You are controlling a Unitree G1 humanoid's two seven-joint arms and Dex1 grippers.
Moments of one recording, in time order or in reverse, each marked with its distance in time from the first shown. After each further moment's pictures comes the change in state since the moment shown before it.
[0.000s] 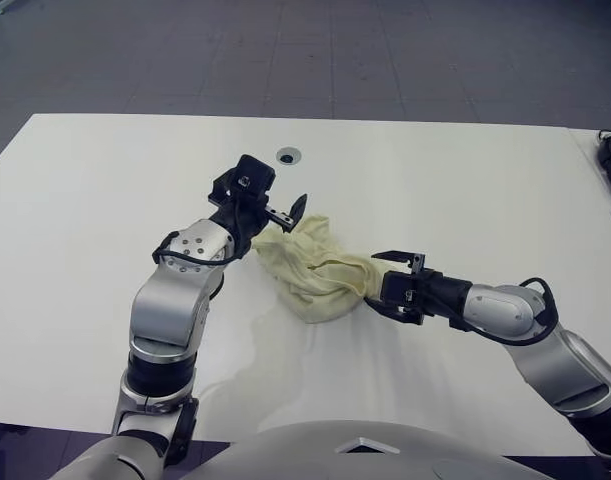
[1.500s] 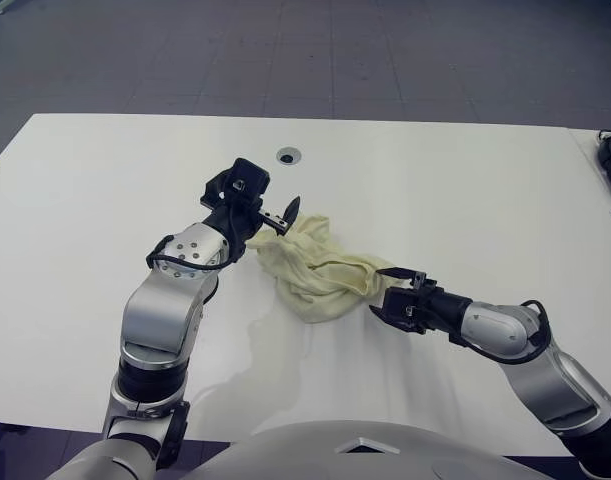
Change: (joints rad) left arm 0.017 0.045 -0.011 -0.035 -0.013 0.022 0.028; right arm 0.113 0.068 -0.014 0.048 -0.148 -0.077 -0.013
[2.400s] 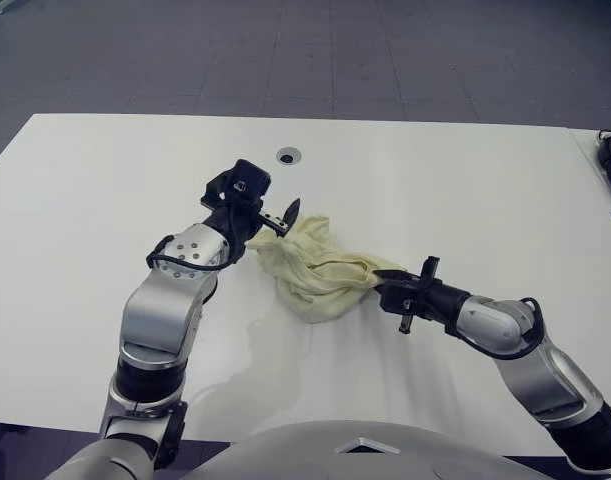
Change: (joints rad) left arm 0.001 0.078 0.031 0.002 -0.001 -0.015 -0.037; right arm -0.021 0.045 -0.043 0.050 -0.063 -0.091 -0.010
